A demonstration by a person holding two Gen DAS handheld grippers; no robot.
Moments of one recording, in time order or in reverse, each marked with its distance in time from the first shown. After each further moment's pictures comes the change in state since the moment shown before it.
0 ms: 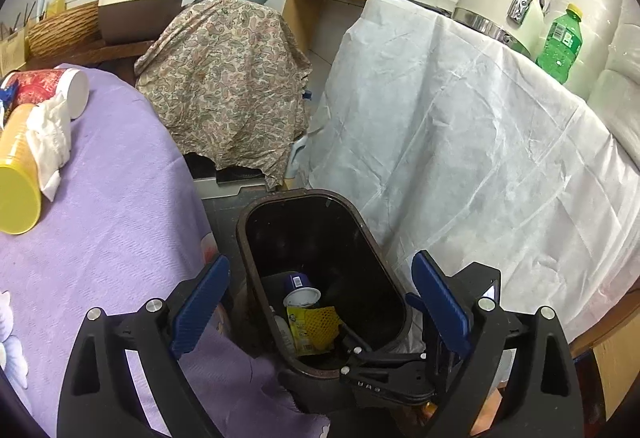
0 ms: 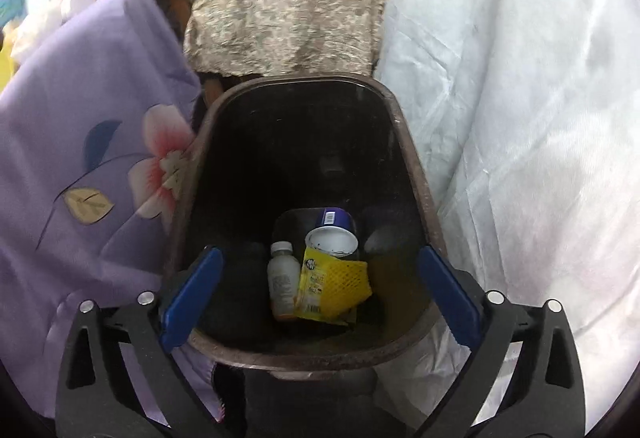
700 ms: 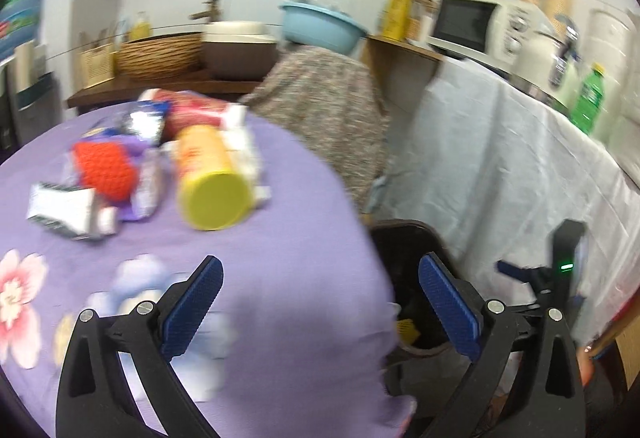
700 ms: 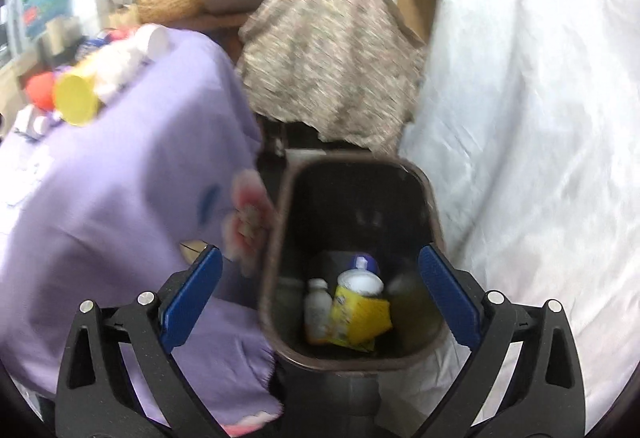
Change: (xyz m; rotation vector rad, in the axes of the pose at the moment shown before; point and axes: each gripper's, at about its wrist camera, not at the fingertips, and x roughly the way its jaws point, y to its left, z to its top) left arm -0.128 0.096 -0.022 -0.071 -0.154 0.255; right arm -0.090 0.053 0.043 -0.097 -0.143 0.081
